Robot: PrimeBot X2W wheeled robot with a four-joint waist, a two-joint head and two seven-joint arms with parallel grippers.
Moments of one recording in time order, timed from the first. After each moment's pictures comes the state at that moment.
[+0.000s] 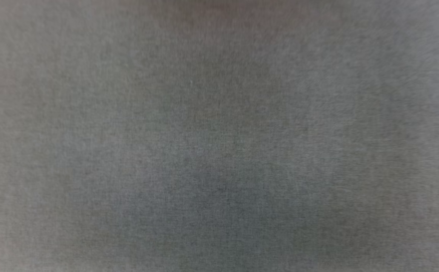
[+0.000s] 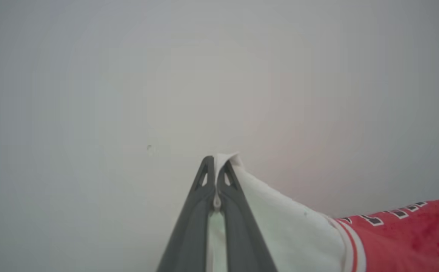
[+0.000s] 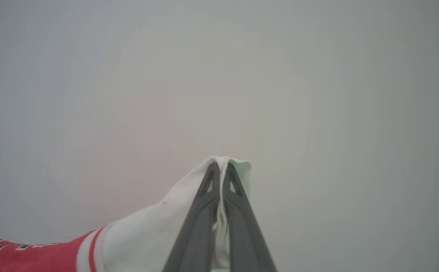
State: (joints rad) left arm -1.73 0.52 -0.48 0.83 -0.79 -0.10 0.05; right arm -1.51 -0.17 -0.05 0.66 0.17 0.13 -0.22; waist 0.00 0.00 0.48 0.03
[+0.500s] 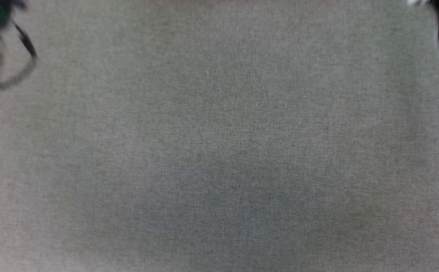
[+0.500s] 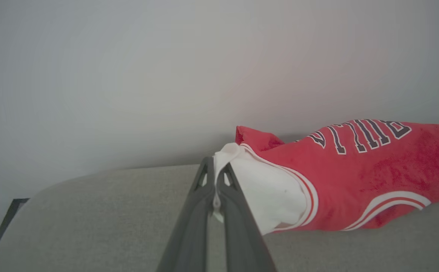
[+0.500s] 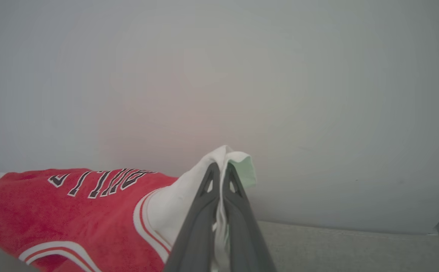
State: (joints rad) left arm -1.50 0.48 -0.63 0.97 -0.85 -0.13 0.14; right arm -1.30 -0.21 0.14 0.87 0.38 0.13 -0.12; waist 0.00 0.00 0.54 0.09
